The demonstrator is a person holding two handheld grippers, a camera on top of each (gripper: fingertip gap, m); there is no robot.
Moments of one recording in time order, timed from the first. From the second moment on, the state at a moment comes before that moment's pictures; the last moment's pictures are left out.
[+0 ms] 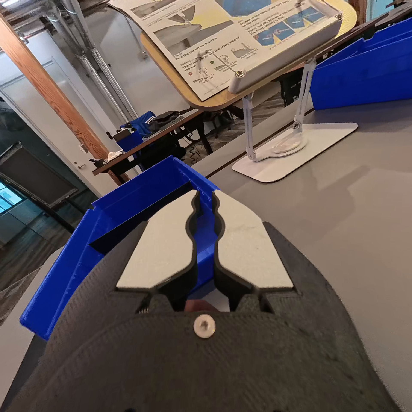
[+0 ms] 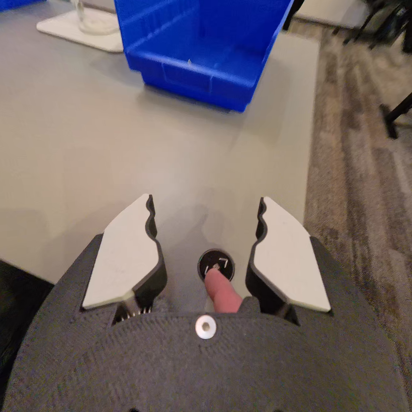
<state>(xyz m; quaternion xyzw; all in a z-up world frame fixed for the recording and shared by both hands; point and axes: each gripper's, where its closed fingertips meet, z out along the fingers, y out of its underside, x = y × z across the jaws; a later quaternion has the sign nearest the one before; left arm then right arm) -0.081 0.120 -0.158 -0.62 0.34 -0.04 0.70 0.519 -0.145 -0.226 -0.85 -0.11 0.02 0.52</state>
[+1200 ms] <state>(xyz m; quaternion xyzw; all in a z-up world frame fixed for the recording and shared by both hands) -0.077 0.118 -0.160 -0.64 0.33 -0.09 0.69 0.487 -0.158 -0.260 -0.89 -0.24 -0.02 0.39</state>
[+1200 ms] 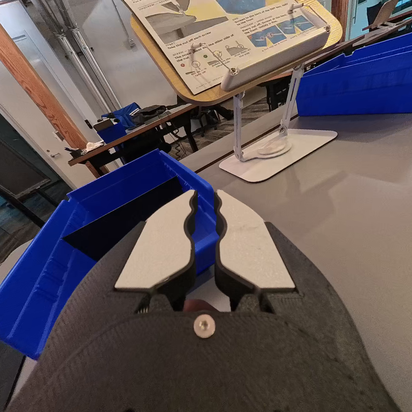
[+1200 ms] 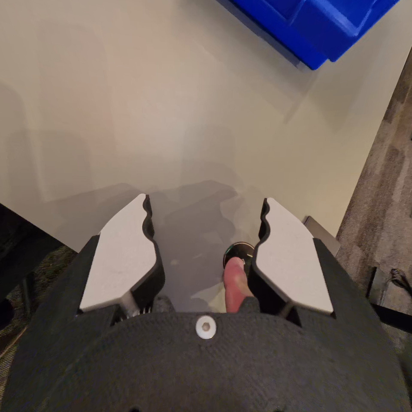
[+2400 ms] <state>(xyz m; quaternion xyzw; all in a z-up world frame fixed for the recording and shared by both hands) -0.079 0.124 -0.179 -0.66 0.32 -0.10 0.67 0.492 -0.153 -0.281 -0.92 -0.17 0.03 0.36</state>
